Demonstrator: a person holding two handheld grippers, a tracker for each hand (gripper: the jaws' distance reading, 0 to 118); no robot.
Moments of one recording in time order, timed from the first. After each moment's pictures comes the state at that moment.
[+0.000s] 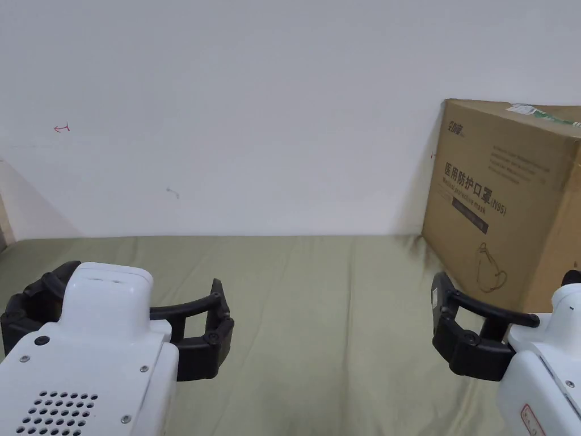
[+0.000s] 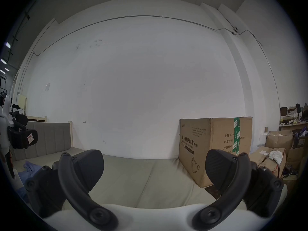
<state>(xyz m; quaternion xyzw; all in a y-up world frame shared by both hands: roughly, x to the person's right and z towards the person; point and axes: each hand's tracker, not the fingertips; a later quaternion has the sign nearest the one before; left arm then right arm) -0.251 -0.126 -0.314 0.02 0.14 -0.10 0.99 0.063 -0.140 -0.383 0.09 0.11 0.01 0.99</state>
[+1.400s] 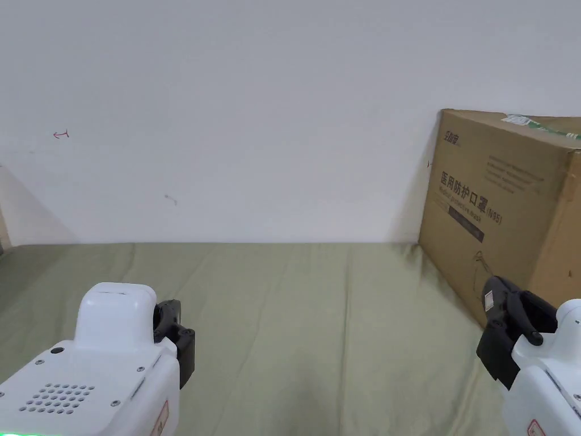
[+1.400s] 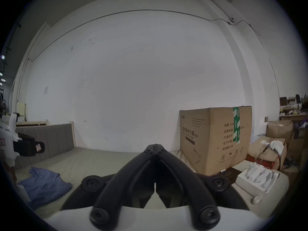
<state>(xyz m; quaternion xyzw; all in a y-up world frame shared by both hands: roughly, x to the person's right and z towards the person) -0.256 -0.128 -0.321 -0.09 0.08 -0.01 0.99 0.067 -0.141 -0.379 0.04 0.09 -0.01 1.00</state>
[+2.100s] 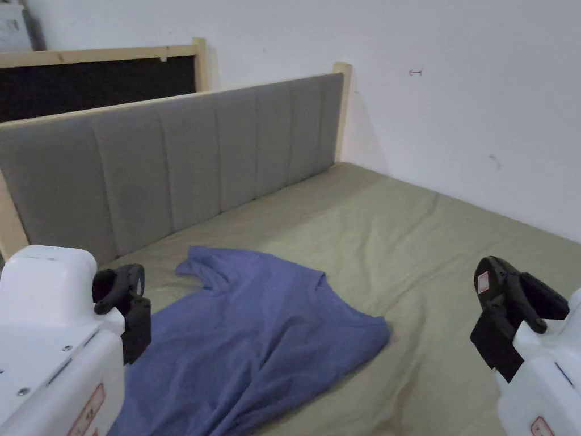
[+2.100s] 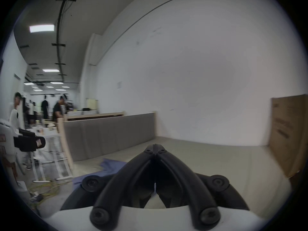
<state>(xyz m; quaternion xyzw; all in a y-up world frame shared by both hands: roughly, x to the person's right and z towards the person) -0.387 -0.150 -0.044 -0.10 0.47 0.06 0.88 -0.205 -0.152 -0.331 -0.02 0.51 -0.03 0.86</state>
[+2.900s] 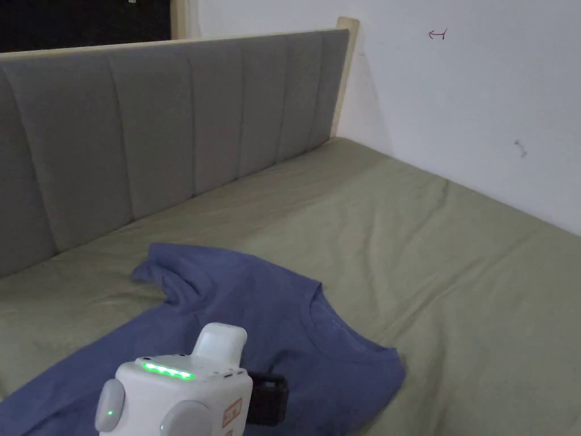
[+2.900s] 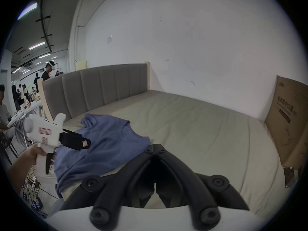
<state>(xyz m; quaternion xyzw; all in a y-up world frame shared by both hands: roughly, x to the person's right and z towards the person) -0.569 -0.364 -0.289 -0.37 0.24 0.22 0.87 -0.234 -0.241 -0.407 -0.20 0.41 0.09 0.88</state>
